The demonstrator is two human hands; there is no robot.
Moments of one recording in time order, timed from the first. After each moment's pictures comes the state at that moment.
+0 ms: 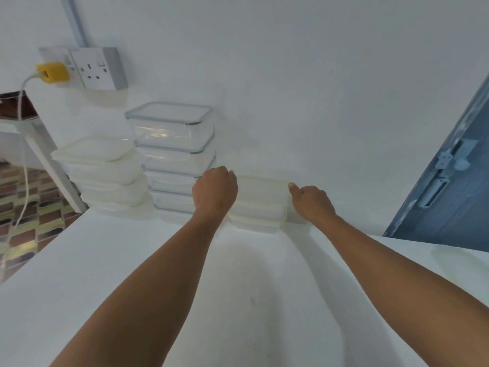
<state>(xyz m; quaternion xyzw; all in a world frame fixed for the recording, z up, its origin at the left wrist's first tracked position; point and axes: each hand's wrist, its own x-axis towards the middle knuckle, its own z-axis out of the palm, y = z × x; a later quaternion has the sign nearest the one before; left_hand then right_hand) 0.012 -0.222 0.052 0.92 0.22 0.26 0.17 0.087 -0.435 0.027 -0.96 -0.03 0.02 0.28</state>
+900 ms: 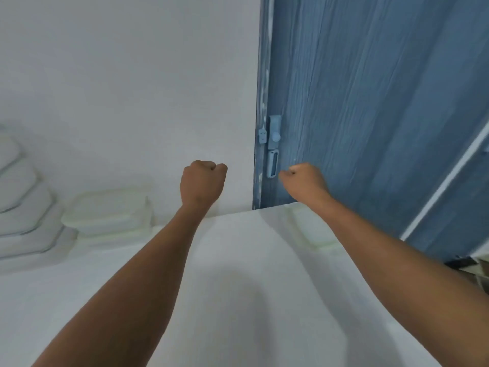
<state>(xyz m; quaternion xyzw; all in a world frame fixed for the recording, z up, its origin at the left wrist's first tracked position) 0.048 -0.518 0.078 0.86 0.03 0.22 0.45 0.041 -0.739 0.079 -0.92 0.10 -0.13 0.36</state>
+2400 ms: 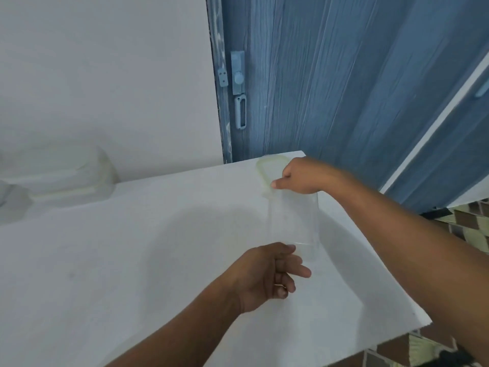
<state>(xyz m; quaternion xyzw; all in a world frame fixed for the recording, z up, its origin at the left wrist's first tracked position) -0.144 -0.661 -0.040 0.53 0.09 -0.47 0.70 -0.010 -0.839 0.031 -0.98 -0.05 0.16 0.08</state>
